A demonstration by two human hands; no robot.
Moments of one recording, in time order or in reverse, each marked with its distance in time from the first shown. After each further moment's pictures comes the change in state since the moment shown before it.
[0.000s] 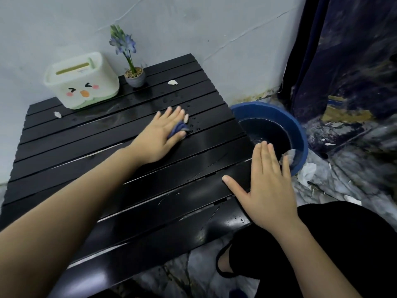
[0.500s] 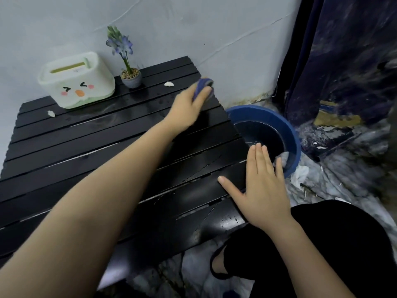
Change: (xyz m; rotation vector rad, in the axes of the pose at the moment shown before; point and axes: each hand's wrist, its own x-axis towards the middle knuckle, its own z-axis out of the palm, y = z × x) left_hand 0.088 0.070 -0.012 -0.655 0.345 -0.130; right_hand 0.000 0.002 0.002 0.042 0.003 -0.006
